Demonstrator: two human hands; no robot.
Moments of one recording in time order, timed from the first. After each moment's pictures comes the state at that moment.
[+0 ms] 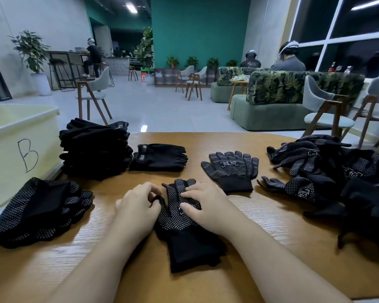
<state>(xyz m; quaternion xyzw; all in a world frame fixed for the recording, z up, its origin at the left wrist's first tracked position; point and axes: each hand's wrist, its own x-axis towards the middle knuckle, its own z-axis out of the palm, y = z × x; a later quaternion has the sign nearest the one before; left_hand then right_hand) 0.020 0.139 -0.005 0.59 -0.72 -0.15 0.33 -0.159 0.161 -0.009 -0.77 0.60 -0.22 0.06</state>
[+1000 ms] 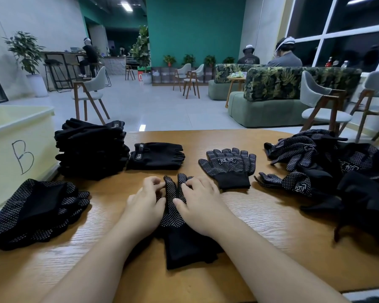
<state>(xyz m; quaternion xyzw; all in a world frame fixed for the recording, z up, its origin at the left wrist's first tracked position) 0.010 0.134 -0.010 0.54 -0.76 -0.20 0.30 -0.138 0.164 -0.007 -0.74 0.66 -0.15 -0.03</state>
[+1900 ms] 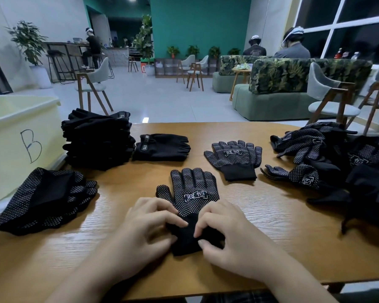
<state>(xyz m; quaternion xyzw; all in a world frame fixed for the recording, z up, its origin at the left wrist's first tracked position) 0.054 0.191 -0.013 0.32 -0.89 -0.18 0.29 -0.161 0.248 -0.008 -0.81 0.51 -0.27 0.11</state>
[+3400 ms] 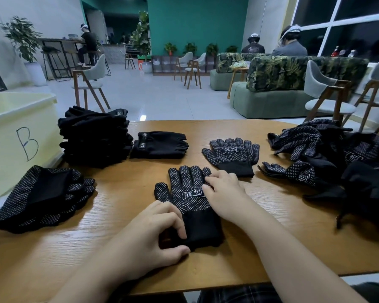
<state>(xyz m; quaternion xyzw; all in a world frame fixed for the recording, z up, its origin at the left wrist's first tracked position) 0.044 0.196 -0.012 0.27 -0.90 -0.21 0.25 -0.162 0.180 0.005 -0.64 0.74 -0.16 0.11</state>
